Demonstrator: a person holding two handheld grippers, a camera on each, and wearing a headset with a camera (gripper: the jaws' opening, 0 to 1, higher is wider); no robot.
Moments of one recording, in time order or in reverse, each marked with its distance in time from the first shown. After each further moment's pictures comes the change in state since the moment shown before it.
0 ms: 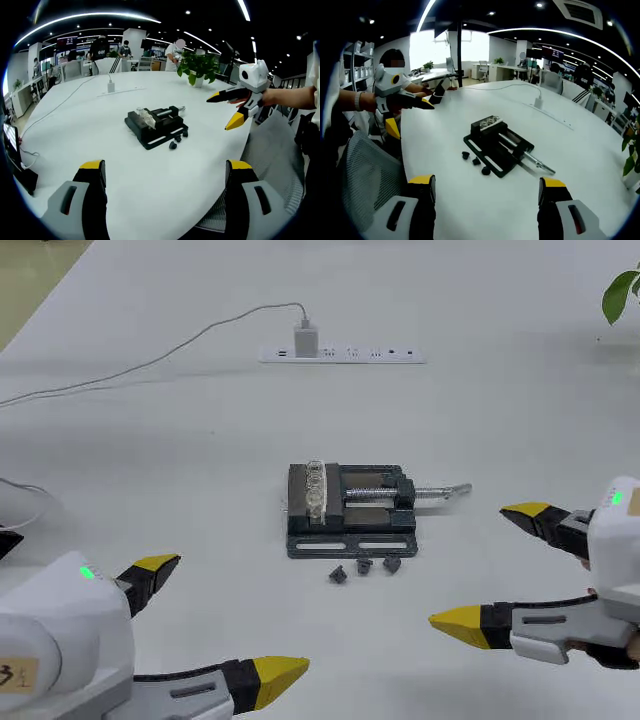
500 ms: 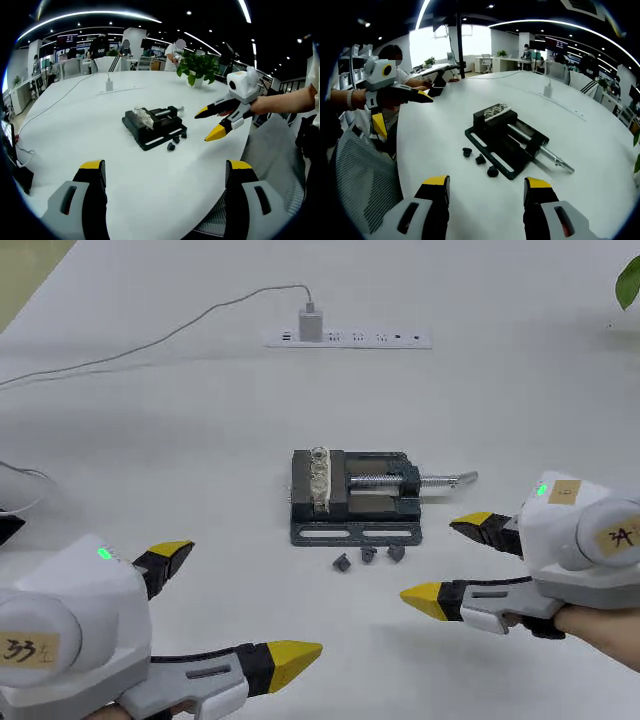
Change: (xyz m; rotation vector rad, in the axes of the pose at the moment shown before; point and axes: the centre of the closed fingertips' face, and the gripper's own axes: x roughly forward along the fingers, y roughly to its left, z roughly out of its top) left arm 0.008 -0.002 -0.001 -0.021 -0.004 -0.014; right arm 0.045 0.006 -0.017 0.022 0.058 0.043
